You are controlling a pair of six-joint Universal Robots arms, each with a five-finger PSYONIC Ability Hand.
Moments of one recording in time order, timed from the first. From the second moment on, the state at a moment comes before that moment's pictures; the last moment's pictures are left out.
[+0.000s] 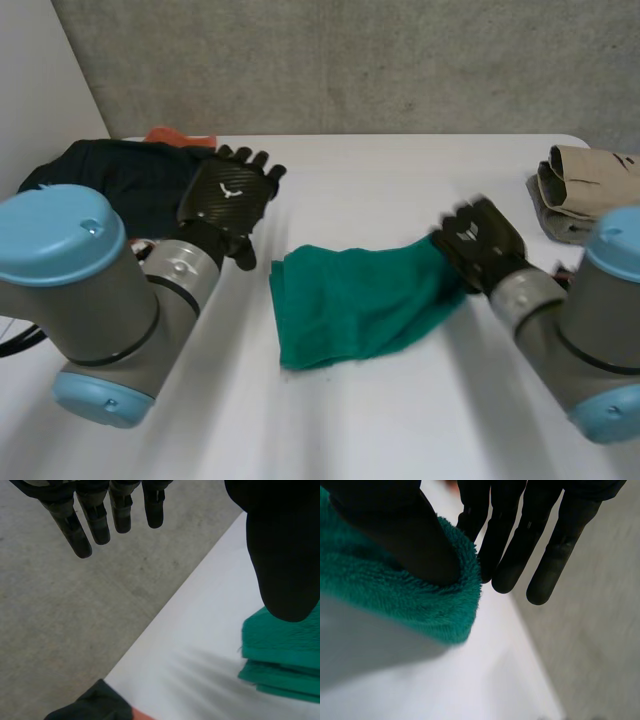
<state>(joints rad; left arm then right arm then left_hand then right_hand) 4.16 -1.90 -1.59 3.46 -1.58 3.64 1.96 -1.22 1.71 -0.31 1.42 2.35 0.19 0.20 0.21 0.20 0.05 1.08 1.17 1.19 1.20 1.00</state>
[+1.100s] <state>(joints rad) 4.00 -2.25 -1.40 3.22 -1.84 3.34 2.06 -0.84 1.23 0.13 1.28 3.01 0.19 0.20 0.21 0.20 0.05 0.22 0.20 0.21 0.21 0.05</state>
